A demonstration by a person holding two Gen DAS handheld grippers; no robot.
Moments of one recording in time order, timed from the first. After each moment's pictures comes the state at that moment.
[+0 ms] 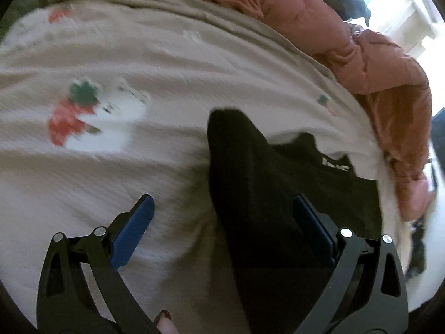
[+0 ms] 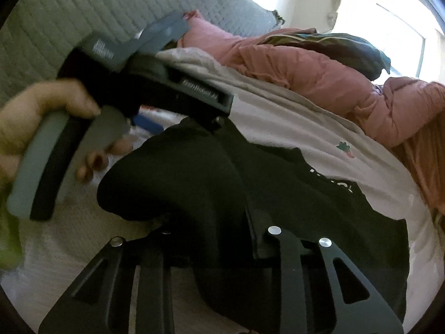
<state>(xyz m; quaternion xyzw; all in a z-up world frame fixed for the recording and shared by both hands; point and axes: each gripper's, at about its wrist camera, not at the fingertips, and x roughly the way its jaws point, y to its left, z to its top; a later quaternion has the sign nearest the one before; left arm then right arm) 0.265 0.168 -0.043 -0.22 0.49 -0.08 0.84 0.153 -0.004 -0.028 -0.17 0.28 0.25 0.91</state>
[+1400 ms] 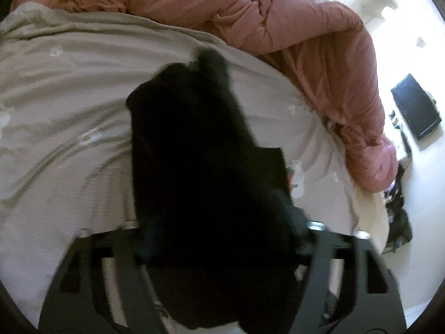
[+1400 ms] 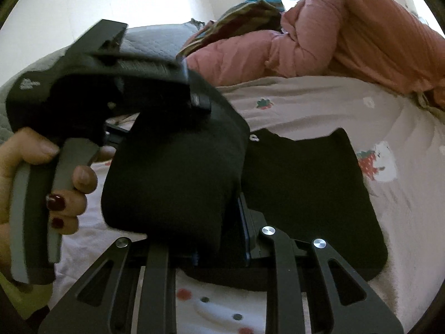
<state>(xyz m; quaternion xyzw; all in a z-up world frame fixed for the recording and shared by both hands) 0.244 -0.037 0.031 -0.20 0.48 -0.18 0.84 0.144 -0.194 -0.010 0.07 0.32 0.19 0.93</state>
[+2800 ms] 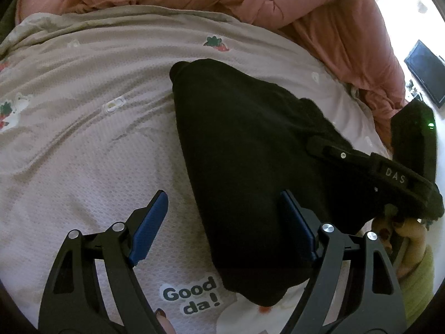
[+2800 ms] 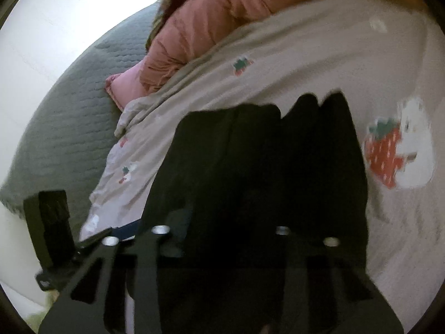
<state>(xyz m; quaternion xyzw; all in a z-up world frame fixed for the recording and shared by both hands) 0.206 -0.037 -0.014 -0.10 0.49 -0.14 0.86 0.250 -0.264 -0.017 0.19 0.44 0.27 0.84</state>
